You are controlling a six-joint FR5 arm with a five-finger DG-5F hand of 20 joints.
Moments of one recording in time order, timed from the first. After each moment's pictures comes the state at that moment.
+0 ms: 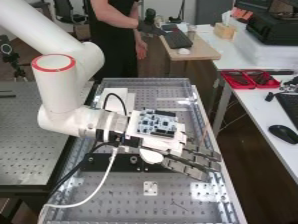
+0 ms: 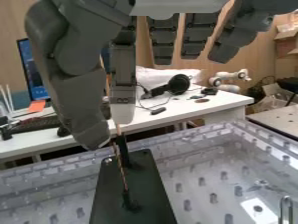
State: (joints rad) arm 1.34 -2.17 -1.58 -2.68 -1.64 -0.64
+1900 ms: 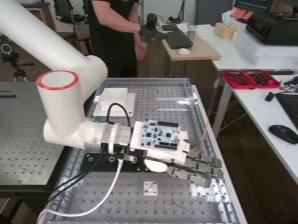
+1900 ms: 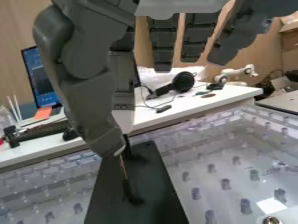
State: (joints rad) arm 1.32 -2.23 -1.57 -2.60 -1.69 -0.57
